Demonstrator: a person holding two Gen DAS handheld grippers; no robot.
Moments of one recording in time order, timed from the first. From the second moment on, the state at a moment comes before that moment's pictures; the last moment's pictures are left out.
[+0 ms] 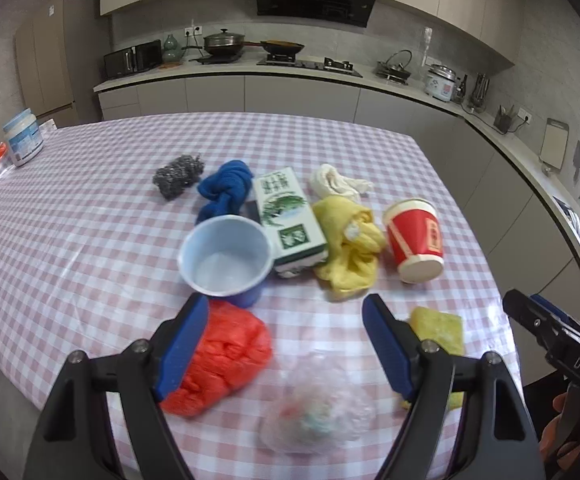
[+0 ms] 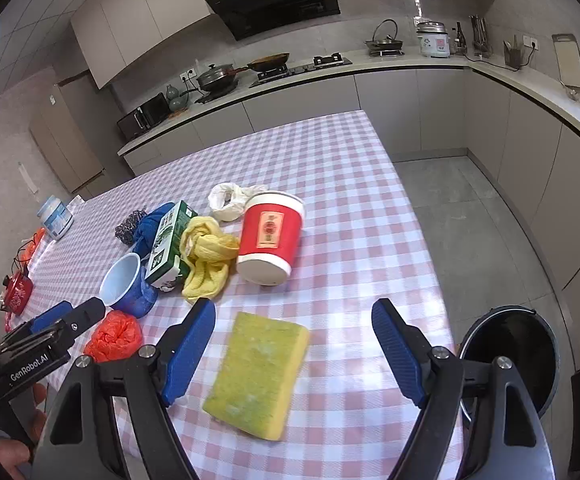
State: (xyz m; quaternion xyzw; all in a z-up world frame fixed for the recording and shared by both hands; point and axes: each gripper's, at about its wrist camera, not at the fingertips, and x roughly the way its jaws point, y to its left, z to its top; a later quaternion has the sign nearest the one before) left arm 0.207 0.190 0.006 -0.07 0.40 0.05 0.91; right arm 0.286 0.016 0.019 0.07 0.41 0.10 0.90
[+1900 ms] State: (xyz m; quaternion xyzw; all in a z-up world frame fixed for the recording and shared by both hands) left arm 0.242 0.266 -0.038 -0.07 0.42 0.03 0.91; right arm 0.291 0.084 -0.037 0.04 0.41 0.05 0.91
